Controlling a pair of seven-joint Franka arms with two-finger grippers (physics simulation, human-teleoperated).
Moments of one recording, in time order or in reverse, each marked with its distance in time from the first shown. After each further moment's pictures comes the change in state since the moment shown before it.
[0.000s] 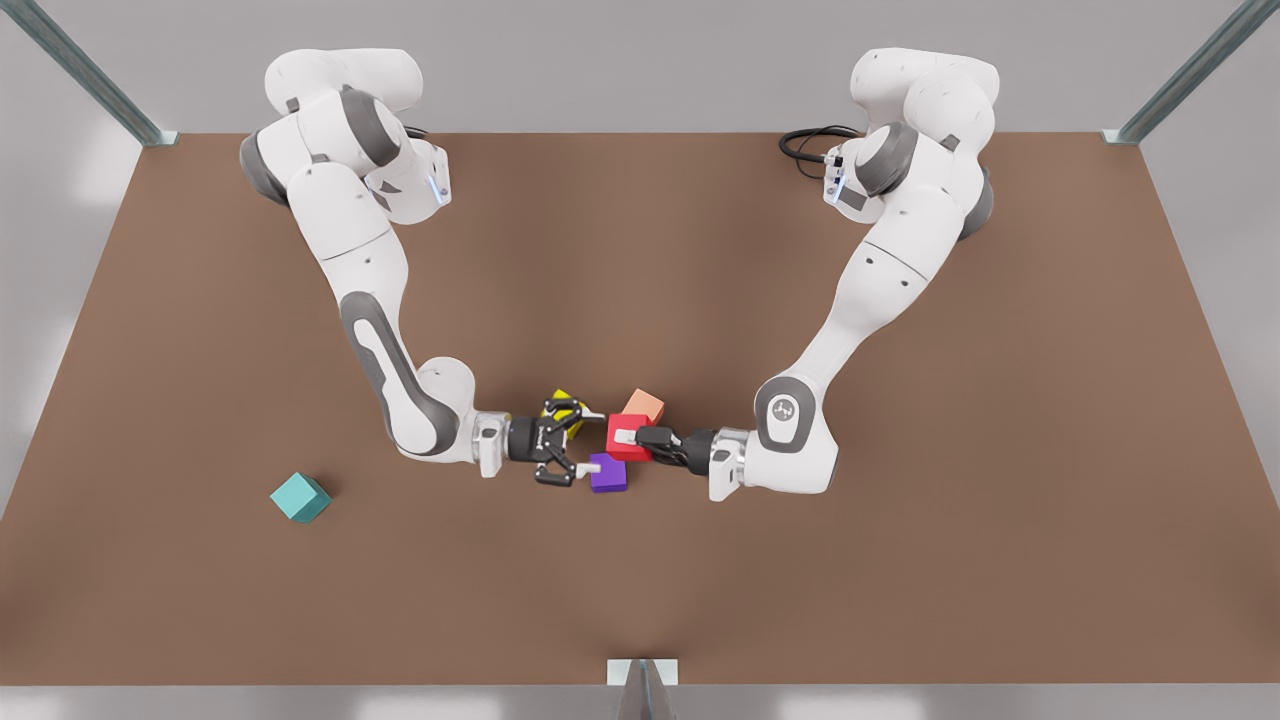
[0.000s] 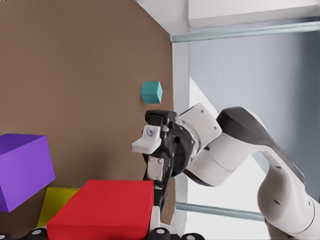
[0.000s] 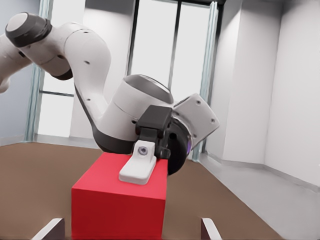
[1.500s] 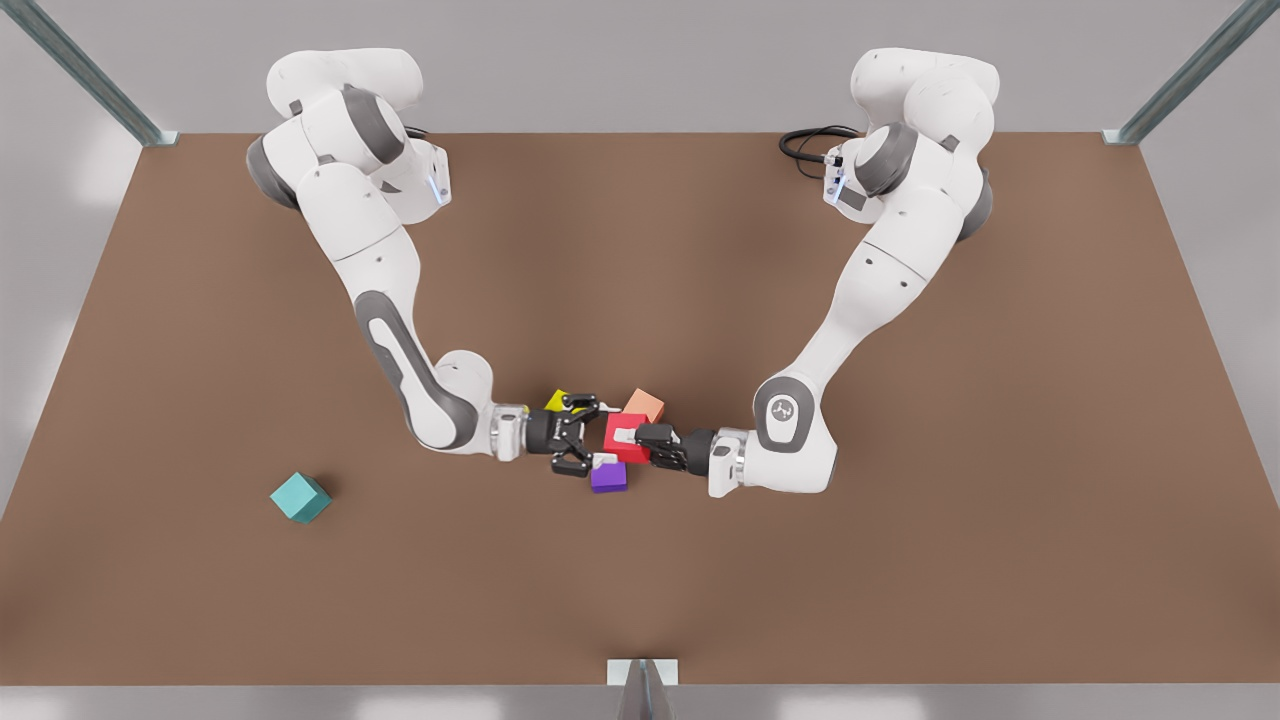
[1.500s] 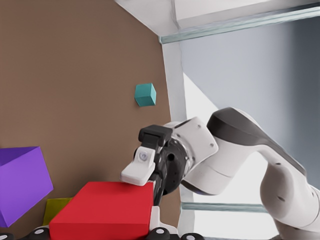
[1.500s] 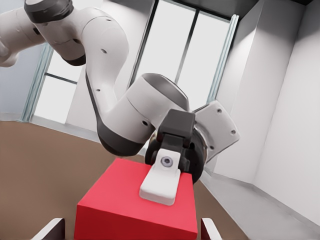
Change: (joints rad) left arm -0.003 0.003 -0.002 0.000 -0.016 0.010 0.102; right arm 0.008 0.010 0.057 -0.007 0.032 0.043 -0.204
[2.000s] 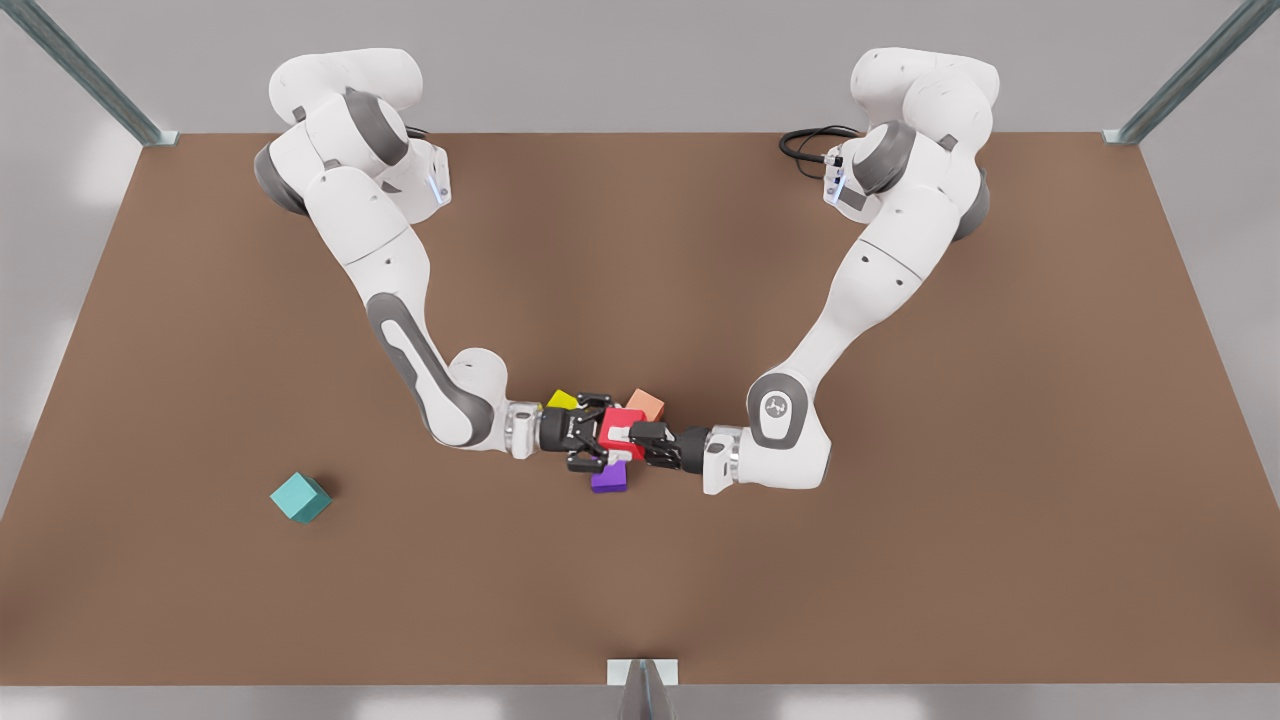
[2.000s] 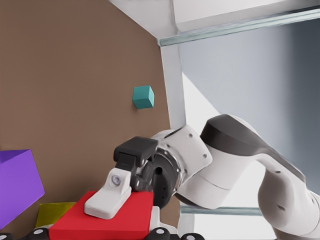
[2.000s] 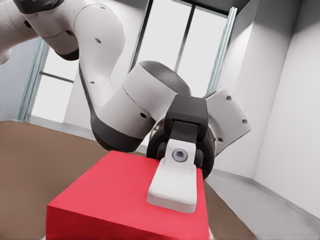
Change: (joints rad) left arm -0.009 -0.001 -0.010 -0.002 -0.012 0.028 0.005; right arm 0.000 0.027 0.049 0.023 -0.001 0.068 0.010
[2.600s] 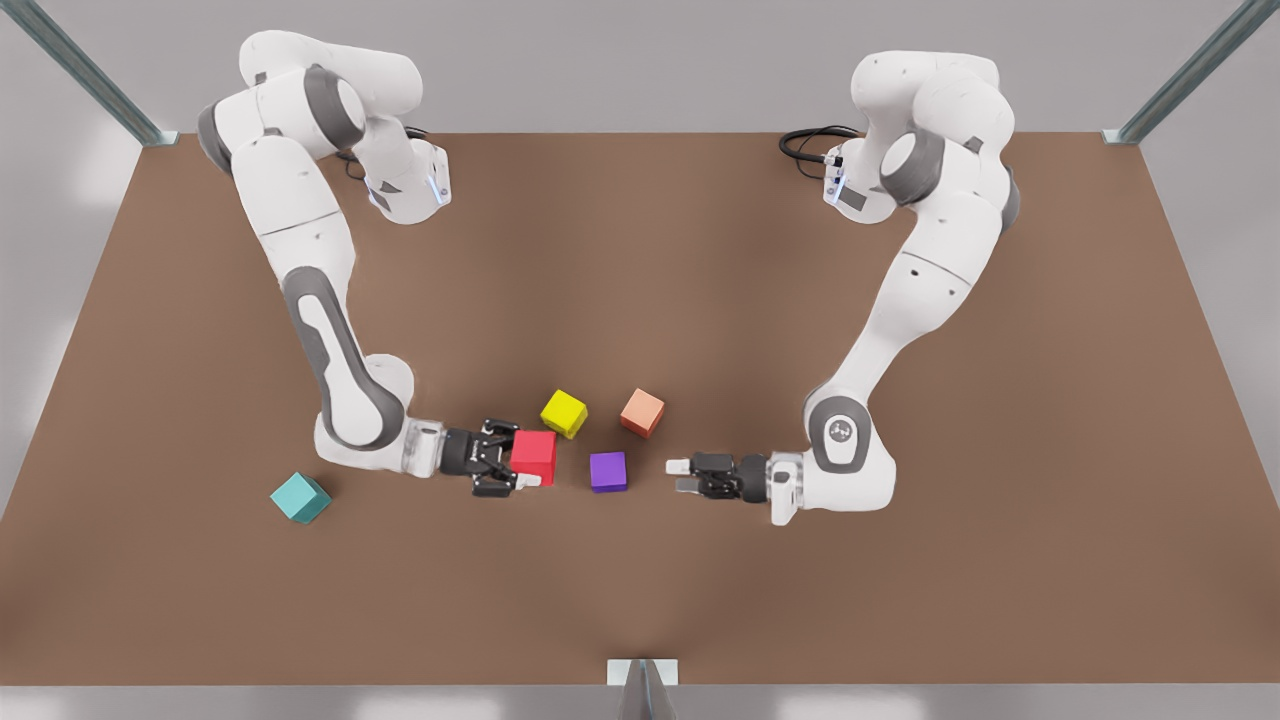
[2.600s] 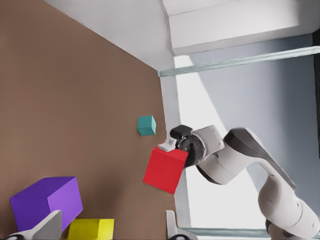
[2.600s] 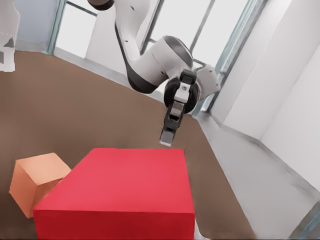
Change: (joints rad) left arm 0.175 -0.011 0.001 -0.006 0.000 -0.065 0.021; right arm -0.182 -0.221 -0.115 -0.104 -0.489 0.011 0.109
